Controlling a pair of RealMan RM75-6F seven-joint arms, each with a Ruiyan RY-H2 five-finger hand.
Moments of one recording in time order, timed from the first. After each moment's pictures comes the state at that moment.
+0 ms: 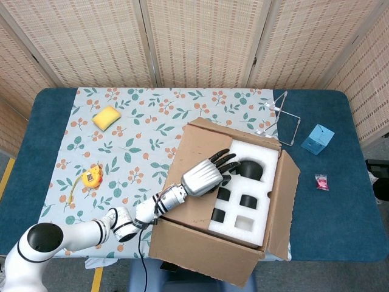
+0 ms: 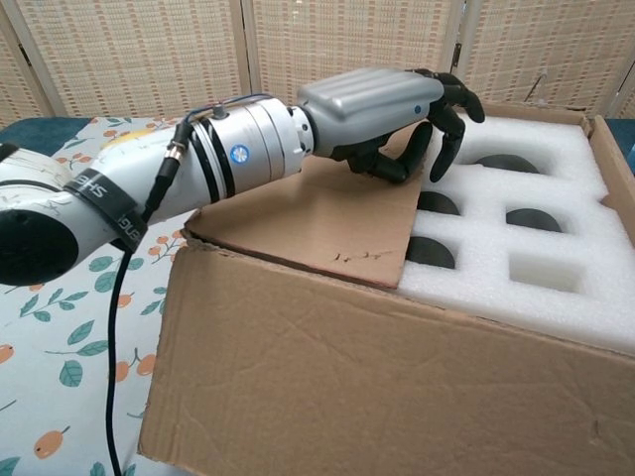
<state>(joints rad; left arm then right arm) -1.17 -1.78 -0.18 -1.13 1.58 0.99 -0.02 -0.29 -0.99 0.18 -1.22 -1.57 2.12 1.12</state>
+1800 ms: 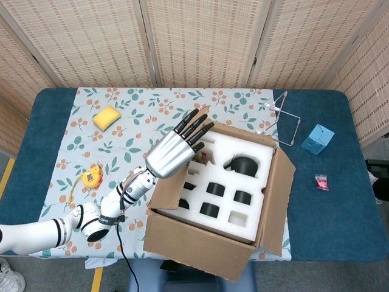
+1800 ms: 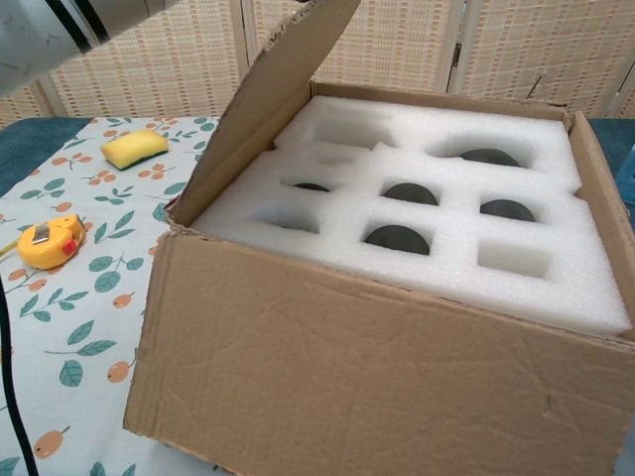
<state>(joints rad) -1.05 -1.44 -0.29 -1.51 1.51 1.14 0.48 -0.25 -0.97 0.11 -1.27 -1.66 2.09 1.04</state>
